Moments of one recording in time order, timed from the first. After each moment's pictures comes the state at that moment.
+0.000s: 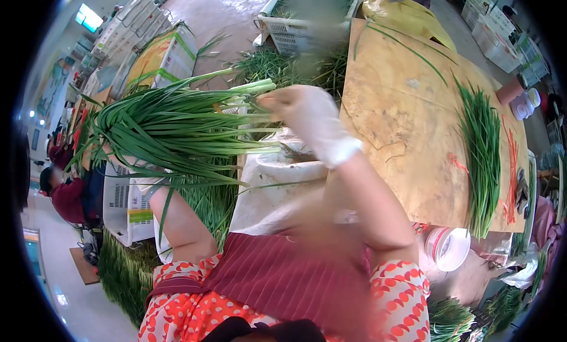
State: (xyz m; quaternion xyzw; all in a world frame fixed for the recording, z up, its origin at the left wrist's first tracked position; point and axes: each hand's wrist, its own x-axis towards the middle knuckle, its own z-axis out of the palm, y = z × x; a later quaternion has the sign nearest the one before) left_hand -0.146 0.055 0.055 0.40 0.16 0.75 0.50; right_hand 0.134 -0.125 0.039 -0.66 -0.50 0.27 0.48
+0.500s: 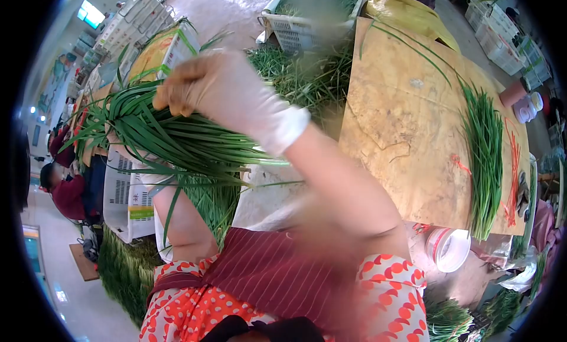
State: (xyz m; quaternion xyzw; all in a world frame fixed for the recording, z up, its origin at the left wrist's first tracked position) left_hand -0.120 0.026 0.073 0.35 0.09 0.67 0.64; right_hand 0.074 -0.089 0.118 -0.35 -0.56 0.41 0.63
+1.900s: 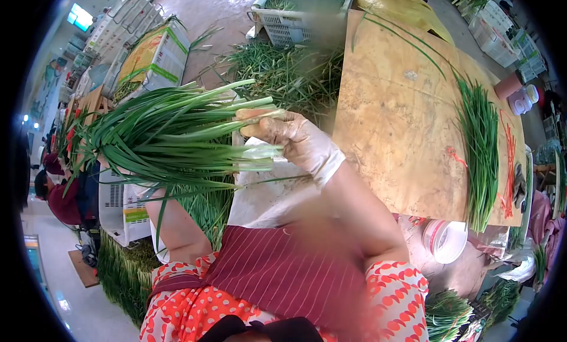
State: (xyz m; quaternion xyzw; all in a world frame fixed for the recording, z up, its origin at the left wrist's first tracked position) left_hand -0.162 0.005 0.021 0.39 0.21 0.68 0.59; right_hand 0.111 -0.136 -0.009 -0.18 -0.26 0.71 0.62
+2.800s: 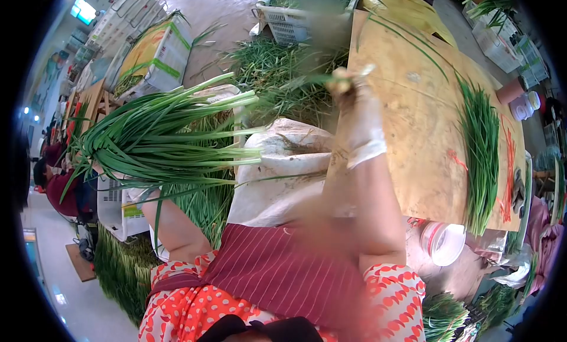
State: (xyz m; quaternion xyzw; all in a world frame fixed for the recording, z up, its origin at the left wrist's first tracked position) left_hand -0.175 0.001 0.028 0.39 0.23 0.69 0.57; right_hand 0.185 -0.136 -0.035 -0.34 -0.12 0.36 0.86
